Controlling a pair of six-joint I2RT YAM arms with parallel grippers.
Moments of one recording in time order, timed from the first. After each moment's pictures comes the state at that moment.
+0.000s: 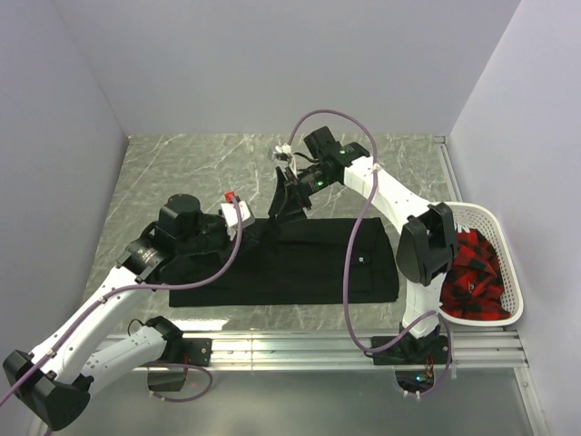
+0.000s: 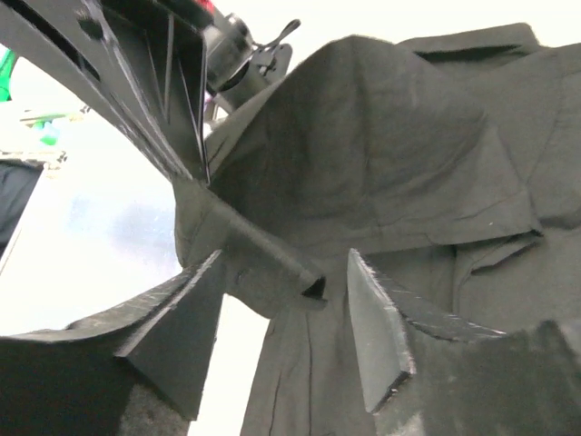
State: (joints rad) left arm -0.57 0.88 0.88 -0.44 0.56 0.25; right arm 0.54 1.90 1.74 -0.87 -1.28 -0.57
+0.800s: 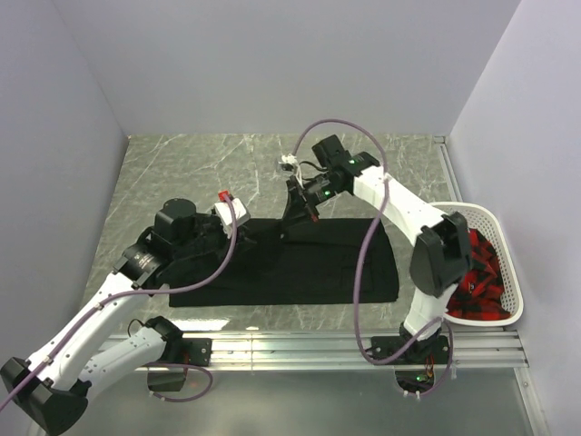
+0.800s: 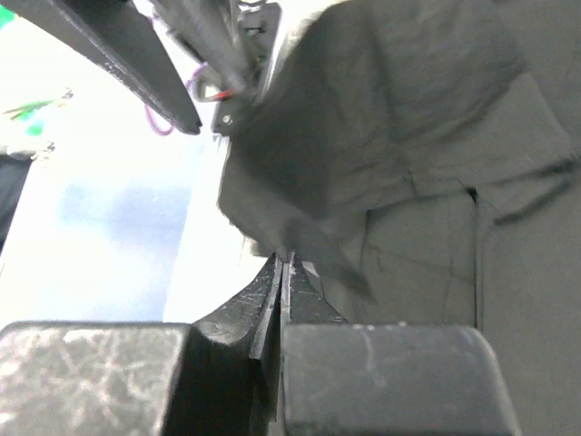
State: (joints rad) left arm -0.57 0.84 0.86 -0.43 0.45 0.22; right arm 0.54 1.83 1.63 -0.91 -1.20 -0.60
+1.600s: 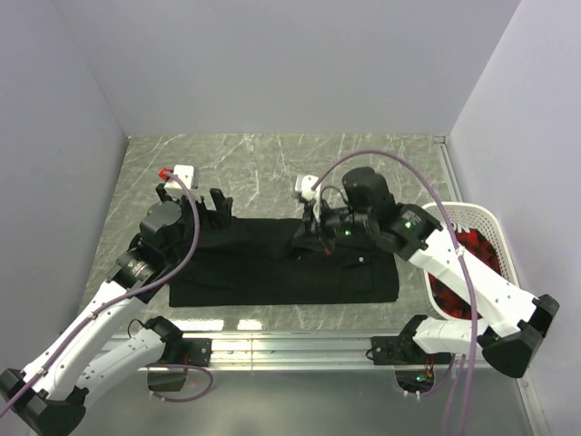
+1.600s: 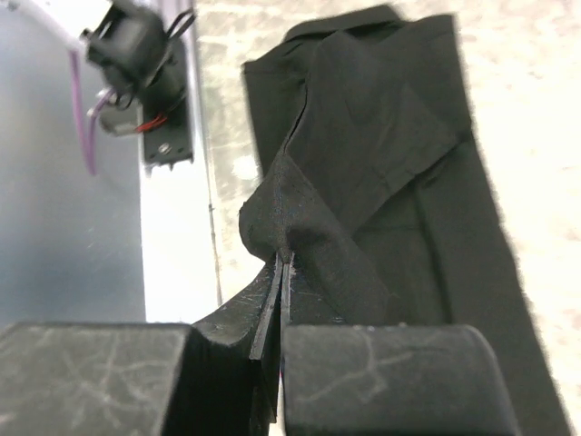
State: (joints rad) left arm -0.57 0.76 0.83 -0.22 -0.30 -0.21; right arm 0.75 1.19 1.27 -0.60 -0.62 -0.20
